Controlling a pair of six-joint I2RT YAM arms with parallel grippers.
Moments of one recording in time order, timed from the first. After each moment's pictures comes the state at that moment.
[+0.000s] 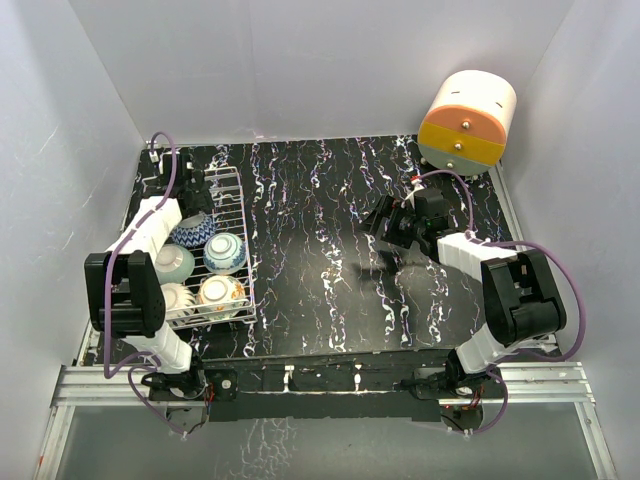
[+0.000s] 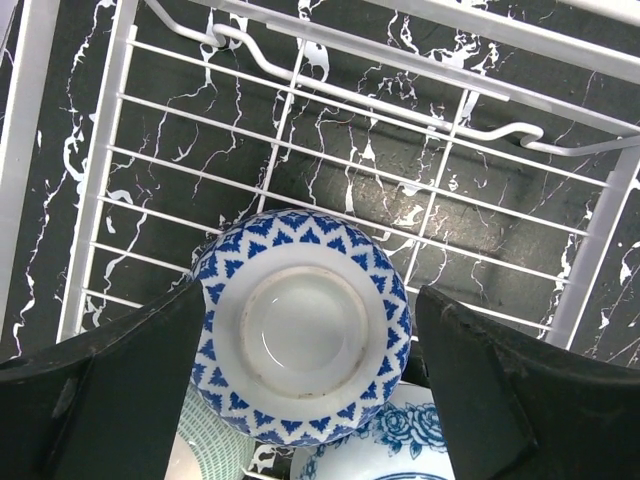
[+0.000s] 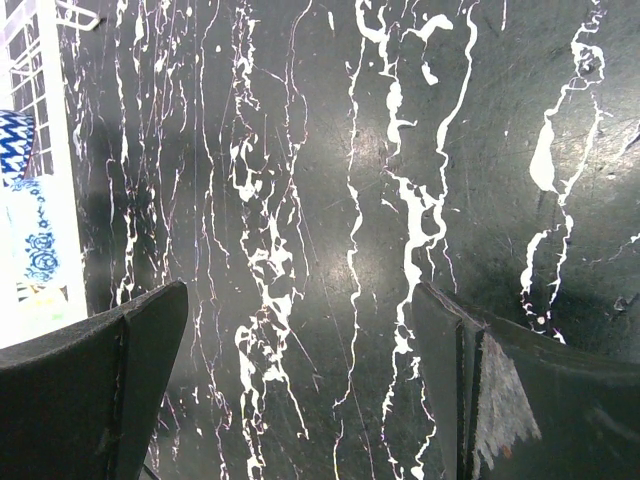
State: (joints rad) left arm 0.00 1.63 1.23 -0.48 -0.32 -0.31; right arm 0.22 1.57 0.79 0.15 -0.40 0.60
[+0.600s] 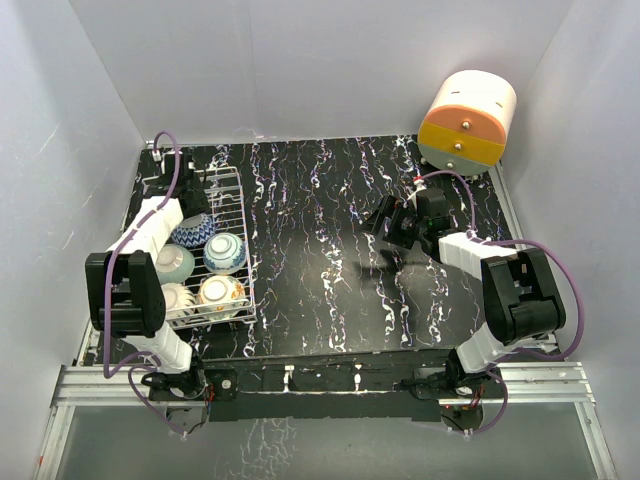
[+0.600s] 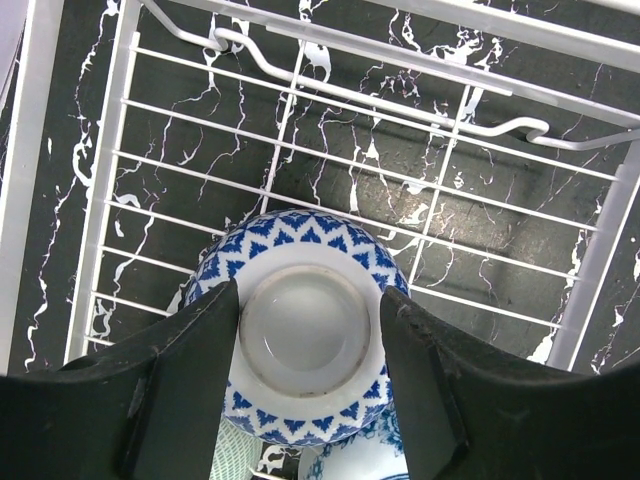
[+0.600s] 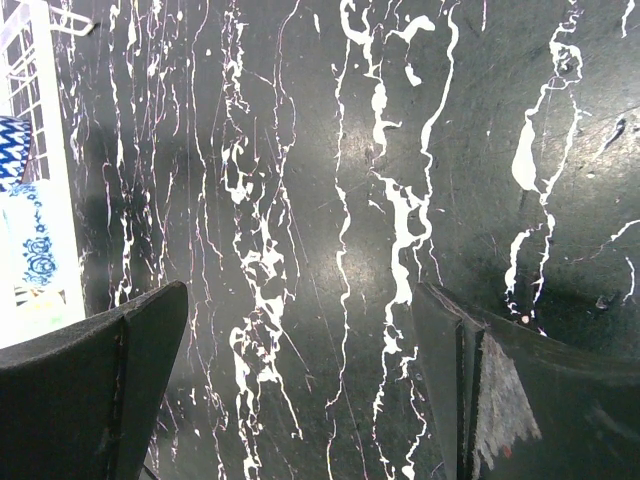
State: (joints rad) left arm -0.01 1.63 1.23 -0.47 -0.34 -0.28; right arm 0.20 1.58 0.79 0.16 -0.42 0.60
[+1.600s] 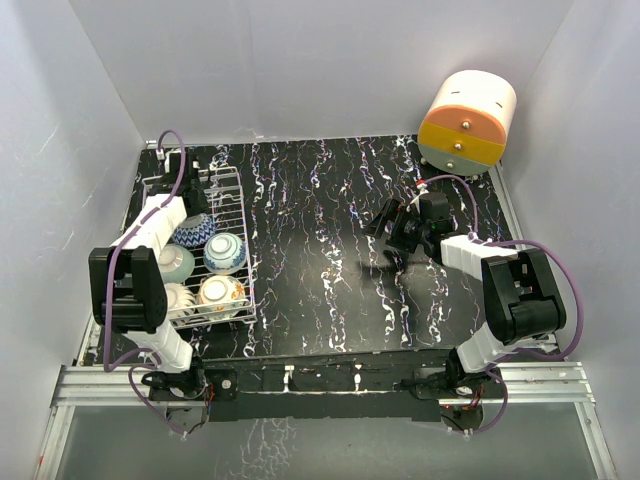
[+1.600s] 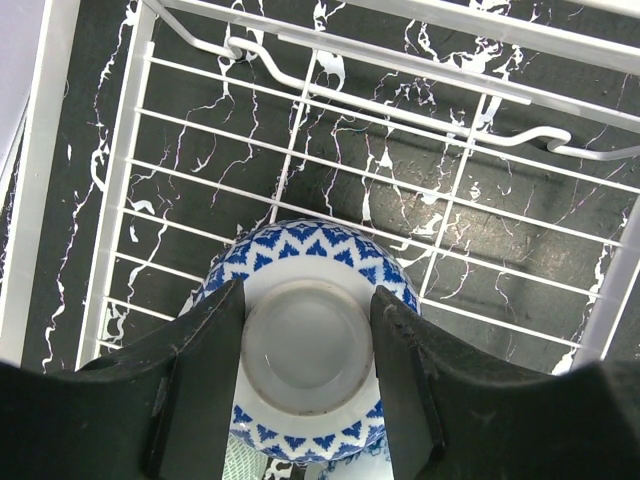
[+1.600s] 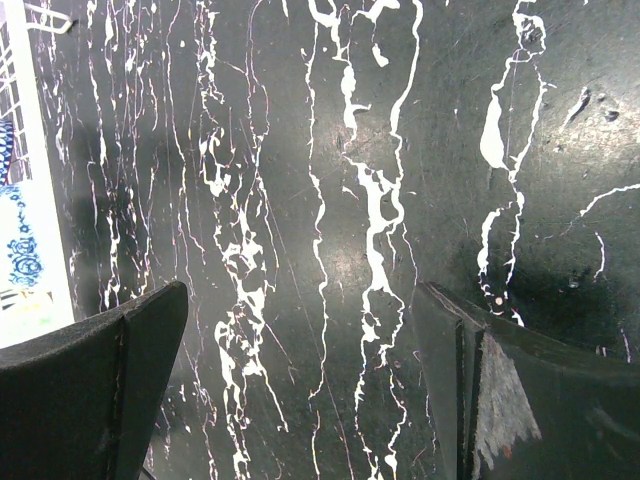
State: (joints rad) left arm -0.03 1.66 1.24 -0.47 -0.40 -0.26; right arm 0.17 1.58 0.76 0.16 -0.42 0.60
